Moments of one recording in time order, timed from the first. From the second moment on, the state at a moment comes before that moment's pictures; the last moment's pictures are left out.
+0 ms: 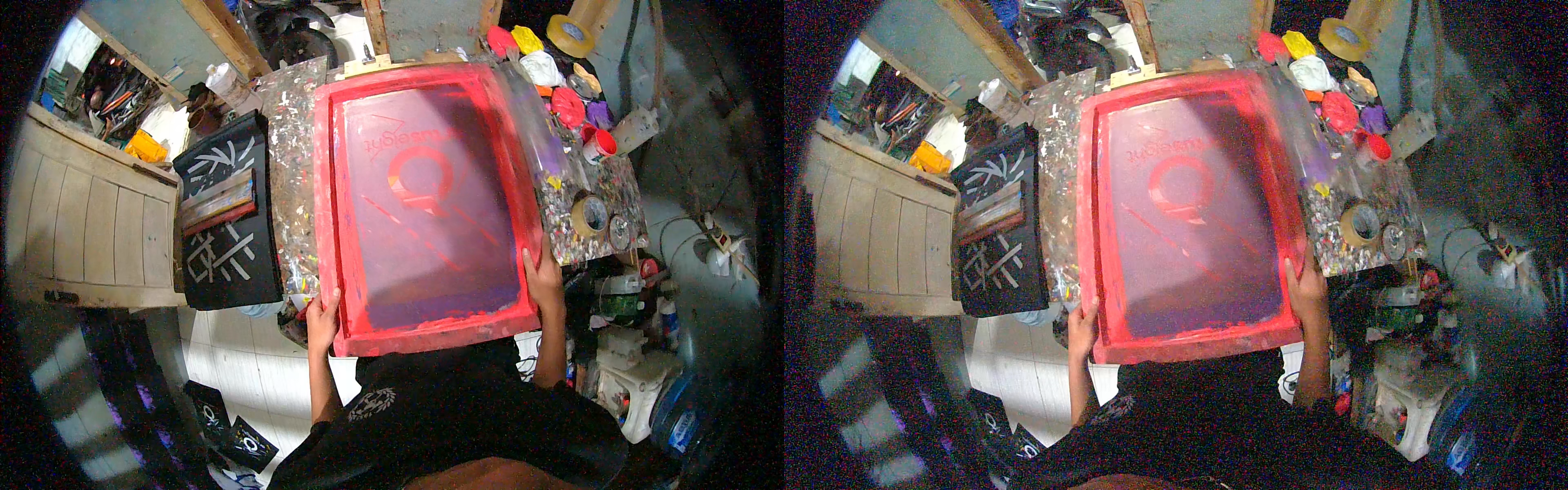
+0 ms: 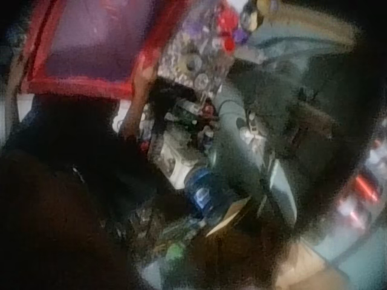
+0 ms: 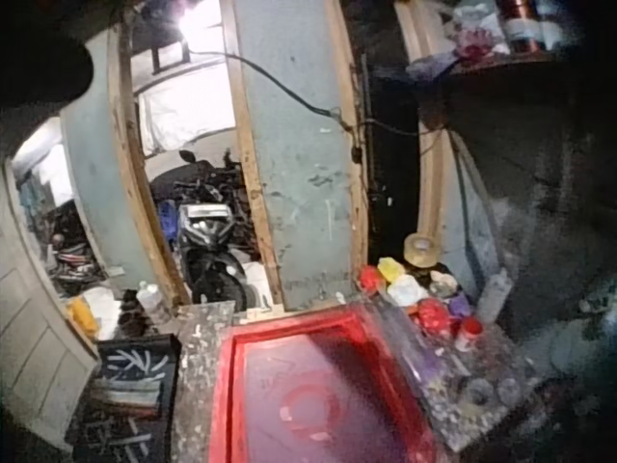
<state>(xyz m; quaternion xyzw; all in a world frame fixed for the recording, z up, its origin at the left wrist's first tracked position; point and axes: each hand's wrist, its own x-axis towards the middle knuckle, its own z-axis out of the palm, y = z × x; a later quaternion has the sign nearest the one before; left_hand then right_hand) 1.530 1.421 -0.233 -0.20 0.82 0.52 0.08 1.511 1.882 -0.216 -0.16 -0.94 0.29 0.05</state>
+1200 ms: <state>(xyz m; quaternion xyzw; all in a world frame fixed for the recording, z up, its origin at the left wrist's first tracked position) 0.969 1.649 -0.208 0.28 0.95 0.11 -0.05 1.543 1.876 -0.227 -0.26 -0.94 0.21 0.01</state>
